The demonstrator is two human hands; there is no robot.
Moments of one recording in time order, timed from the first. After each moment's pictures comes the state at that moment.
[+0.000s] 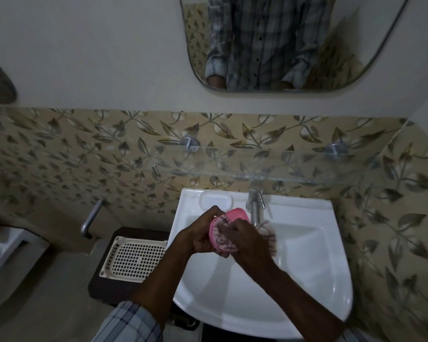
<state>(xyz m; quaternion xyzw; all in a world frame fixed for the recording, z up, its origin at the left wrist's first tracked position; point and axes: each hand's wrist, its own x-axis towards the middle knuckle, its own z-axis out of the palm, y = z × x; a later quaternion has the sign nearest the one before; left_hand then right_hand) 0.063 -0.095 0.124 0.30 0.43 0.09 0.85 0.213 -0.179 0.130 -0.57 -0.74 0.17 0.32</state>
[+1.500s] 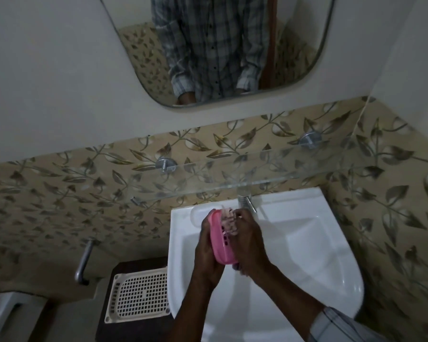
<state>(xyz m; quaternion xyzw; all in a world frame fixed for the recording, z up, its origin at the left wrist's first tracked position) 0.087 -0.120 0.100 0.24 0.41 0.43 0.77 0.197 -0.157 0.140 -0.64 -0.58 0.16 0.48</state>
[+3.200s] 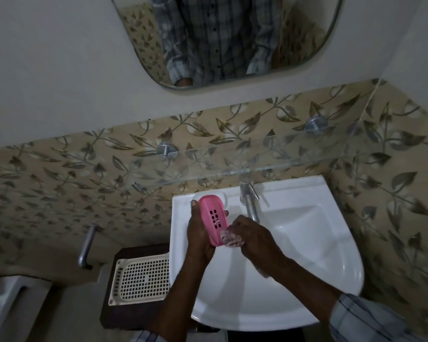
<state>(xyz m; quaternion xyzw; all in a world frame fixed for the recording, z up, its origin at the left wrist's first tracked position) 0.079 -0.095 0.099 0.27 0.53 0.44 0.68 0.215 -0.174 0.098 -0.60 -0.72 0.18 0.31</state>
